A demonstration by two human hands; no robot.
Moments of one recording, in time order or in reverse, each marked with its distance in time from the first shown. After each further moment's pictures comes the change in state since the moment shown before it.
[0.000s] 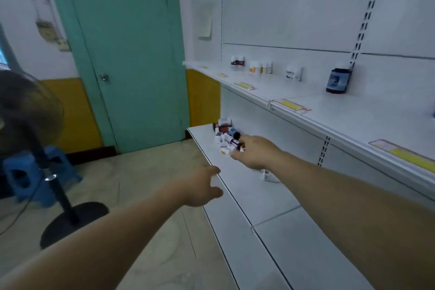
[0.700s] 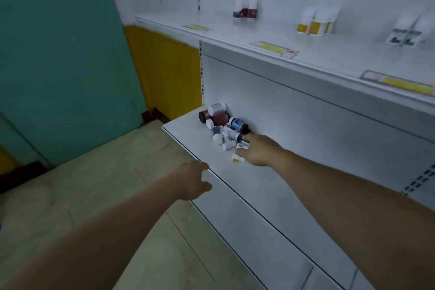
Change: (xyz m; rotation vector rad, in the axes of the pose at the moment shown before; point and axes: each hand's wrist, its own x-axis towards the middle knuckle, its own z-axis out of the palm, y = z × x) left_hand 0.395 -0.275 -0.057 0.092 -0.302 0.165; right_hand 0.390 0.000 0.126 0.192 -0.040 0.441
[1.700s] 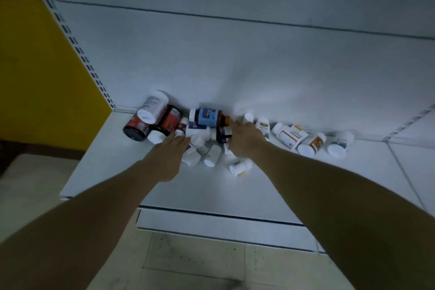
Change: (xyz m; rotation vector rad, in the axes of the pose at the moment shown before) left_hand 0.427 -0.107 0.003 0.643 -0.064 0.778; right_hand 0.268 0.074 0.127 -0.141 0.120 0.610
